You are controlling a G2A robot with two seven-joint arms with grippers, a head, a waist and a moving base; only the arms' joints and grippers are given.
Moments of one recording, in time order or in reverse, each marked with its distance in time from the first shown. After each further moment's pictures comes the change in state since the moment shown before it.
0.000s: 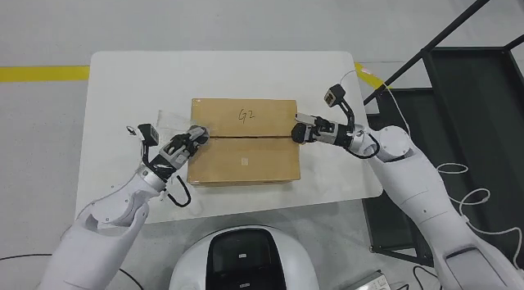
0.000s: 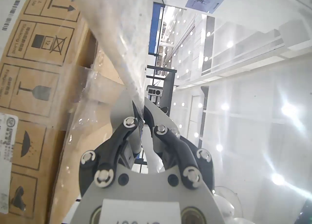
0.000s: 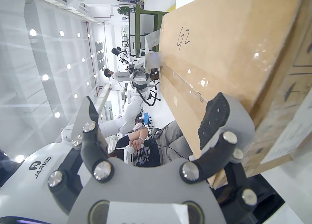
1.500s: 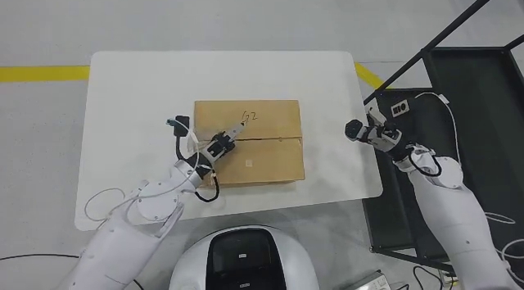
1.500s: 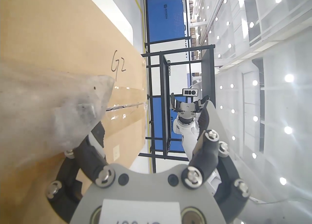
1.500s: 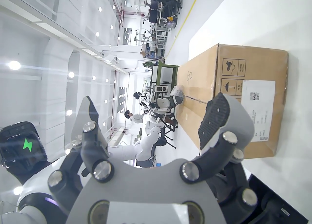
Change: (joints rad) left arm -0.109 -0.091 0.188 -0.038 0.408 0.111 0.133; right arm -0.299 0.040 0.383 -0.023 0.212 -0.110 0.009
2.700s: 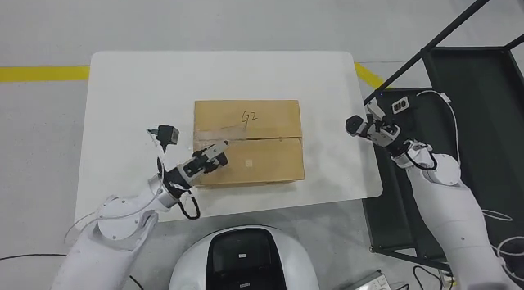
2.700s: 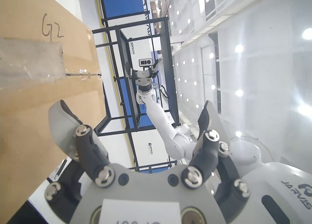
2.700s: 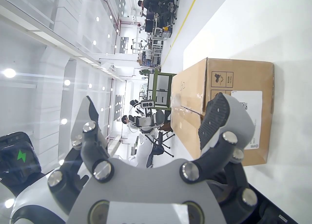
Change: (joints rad) left arm 0.228 0.031 -0.275 -0.132 -0.179 -0.284 -0.305; right arm 0.038 -0.023 -0.004 0.024 -0.060 0.015 -0.059
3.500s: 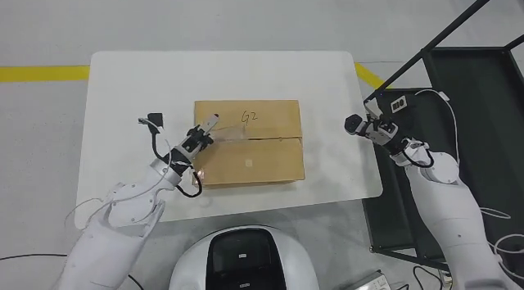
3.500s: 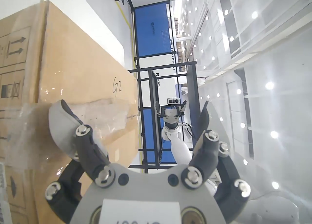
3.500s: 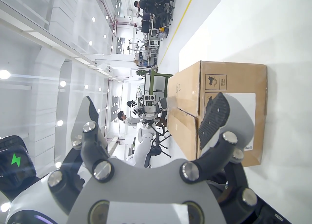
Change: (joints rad) left arm -0.139 -0.045 0.091 0.117 0.166 0.191 0.245; right arm 0.021 -0.010 0.001 0.028 -0.035 0.004 -0.009
